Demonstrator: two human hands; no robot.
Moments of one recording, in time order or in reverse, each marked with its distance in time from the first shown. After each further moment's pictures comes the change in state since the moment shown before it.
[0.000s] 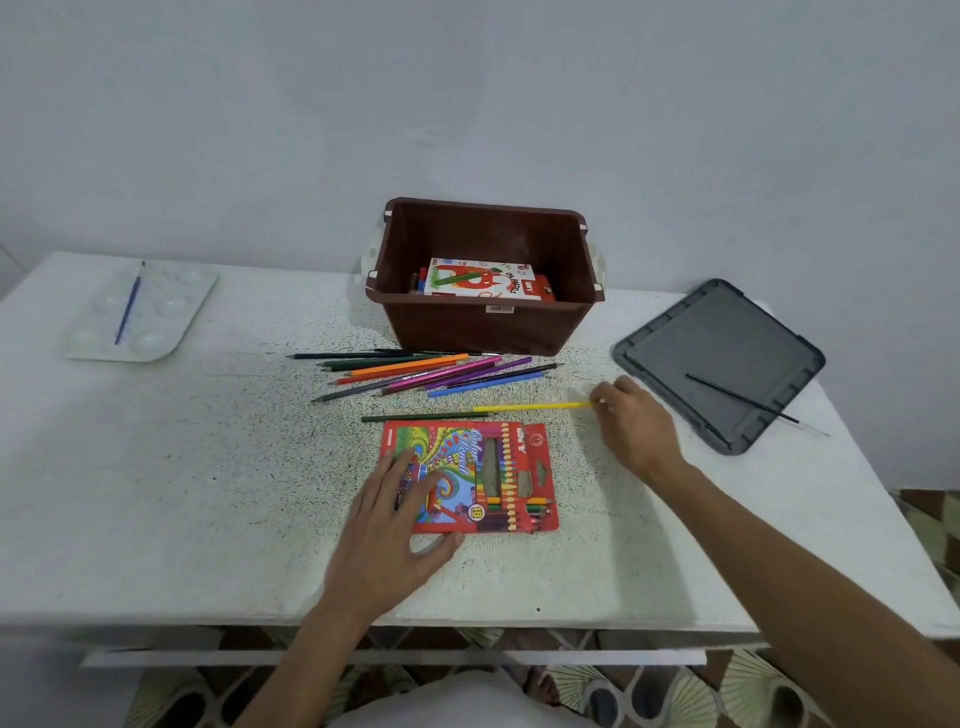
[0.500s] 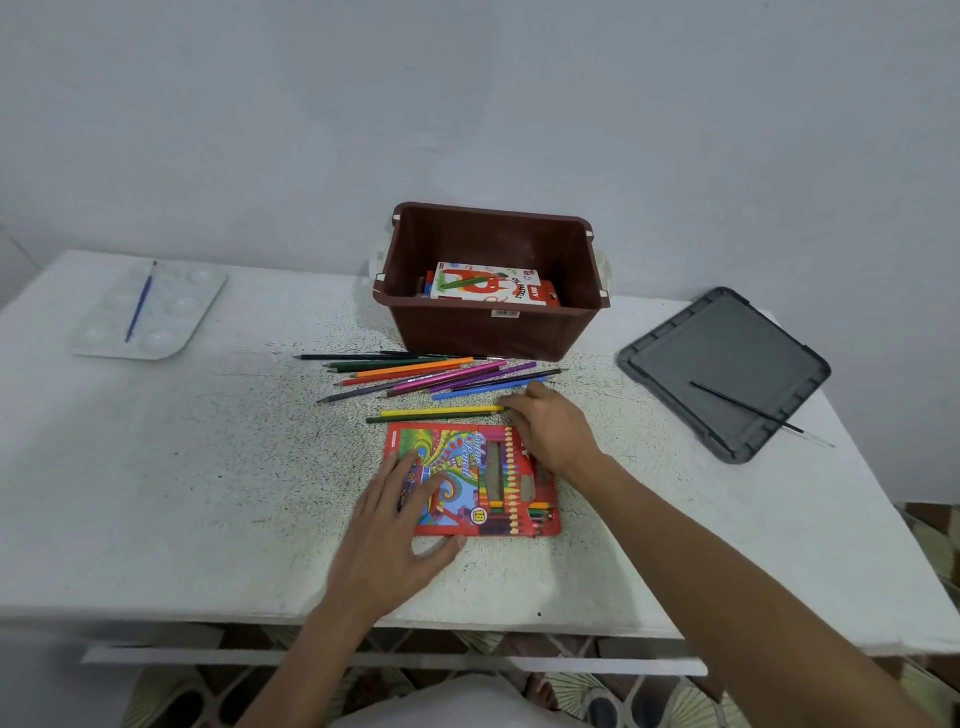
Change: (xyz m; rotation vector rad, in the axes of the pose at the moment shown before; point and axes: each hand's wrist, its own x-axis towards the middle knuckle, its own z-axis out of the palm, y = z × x) left_hand -0.001 0.002 0.000 -0.011 0.000 -0.016; right_hand 0.026 -0.072 0.037 0.119 -0.195 -0.167
